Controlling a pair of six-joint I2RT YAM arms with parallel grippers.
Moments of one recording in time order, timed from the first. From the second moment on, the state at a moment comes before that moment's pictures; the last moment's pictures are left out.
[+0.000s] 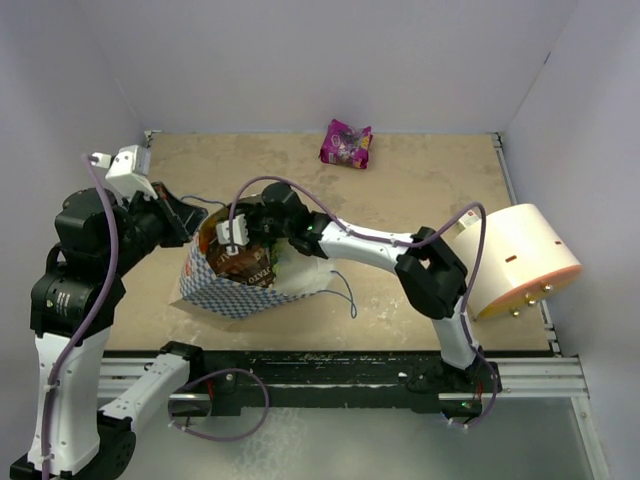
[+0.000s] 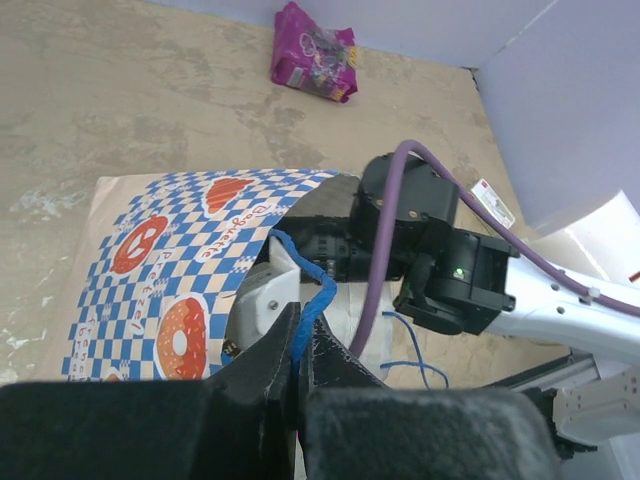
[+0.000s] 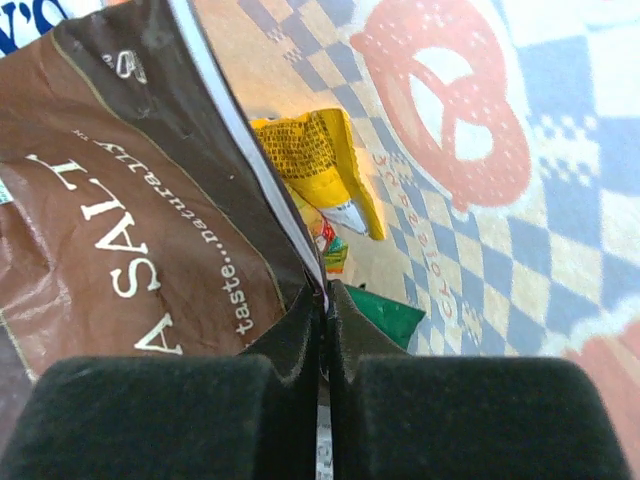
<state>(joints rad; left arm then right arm) -0.21 0.84 1.50 -0.97 0.19 -0.44 0.95 2.07 1.60 0.14 -0.40 -1.00</state>
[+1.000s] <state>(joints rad) -0.21 0.82 1.50 -1.01 -0.01 -0.49 0.95 1.44 1.53 -0.09 -0.15 -0.56</state>
